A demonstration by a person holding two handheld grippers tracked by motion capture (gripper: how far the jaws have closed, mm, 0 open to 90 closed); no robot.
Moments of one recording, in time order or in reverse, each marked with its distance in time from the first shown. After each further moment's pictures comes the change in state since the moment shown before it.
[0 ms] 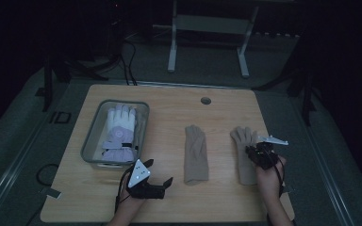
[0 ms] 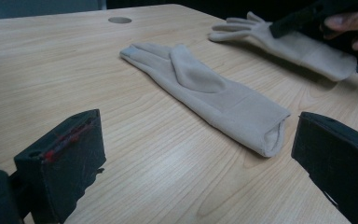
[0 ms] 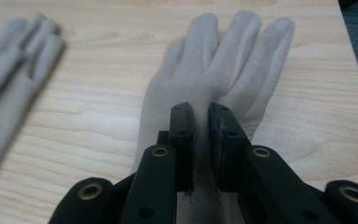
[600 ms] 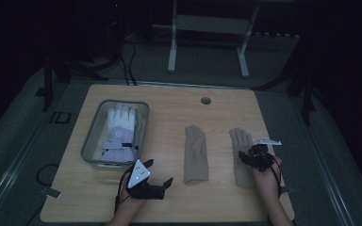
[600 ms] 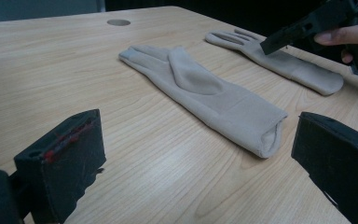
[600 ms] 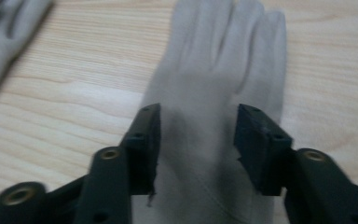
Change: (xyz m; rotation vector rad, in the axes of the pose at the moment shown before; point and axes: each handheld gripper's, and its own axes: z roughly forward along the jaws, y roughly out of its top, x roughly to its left) left arm -0.001 0.001 -0.002 -0.008 -0.004 -0.002; right arm 0.001 -0.008 0.016 0.064 0.037 -0.066
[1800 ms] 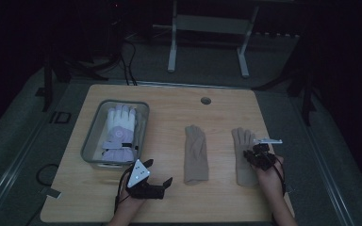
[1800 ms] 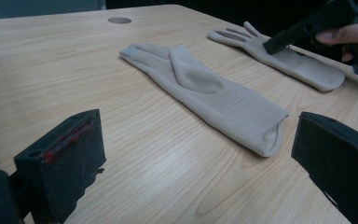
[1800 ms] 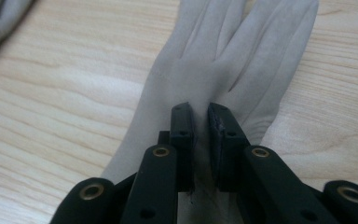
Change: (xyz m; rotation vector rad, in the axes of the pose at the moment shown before) left arm 0.001 -0.001 0.000 0.007 0.001 -0.004; right arm -0.010 0.000 0.002 0.036 0.010 -0.027
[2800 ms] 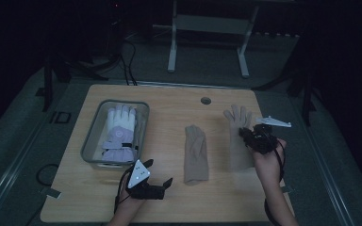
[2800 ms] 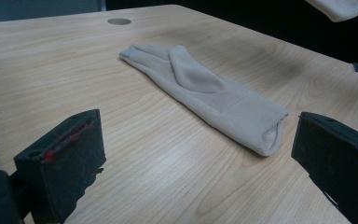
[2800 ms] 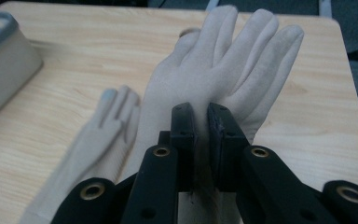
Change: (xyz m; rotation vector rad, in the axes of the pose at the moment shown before) left arm -0.001 0.001 -0.001 0.001 0.003 0.012; right arm 0.051 0.074 -0.078 -0.217 0.058 0.036
